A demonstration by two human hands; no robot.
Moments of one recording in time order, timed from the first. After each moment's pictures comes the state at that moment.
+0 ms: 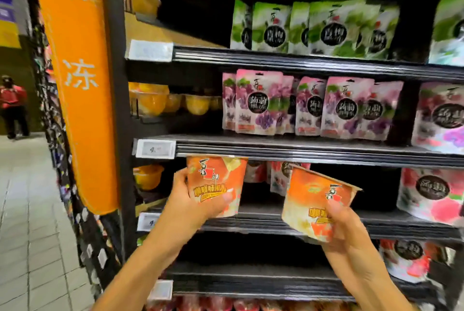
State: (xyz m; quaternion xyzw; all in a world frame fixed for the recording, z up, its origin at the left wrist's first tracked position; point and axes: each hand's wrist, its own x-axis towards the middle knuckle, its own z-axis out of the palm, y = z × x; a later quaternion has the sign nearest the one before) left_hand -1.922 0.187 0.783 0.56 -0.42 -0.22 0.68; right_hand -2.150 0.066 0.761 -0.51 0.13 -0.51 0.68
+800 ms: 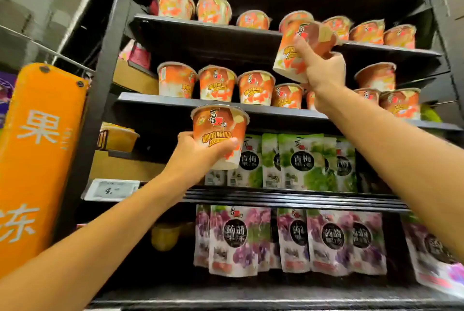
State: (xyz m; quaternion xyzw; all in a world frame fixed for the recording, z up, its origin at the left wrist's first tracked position) left_hand -1.895 0.069 1.070 0.49 -0.55 0.02 0.68; right_hand -2.100 -0.014 1.215 -0.57 0.07 -0.76 0.30
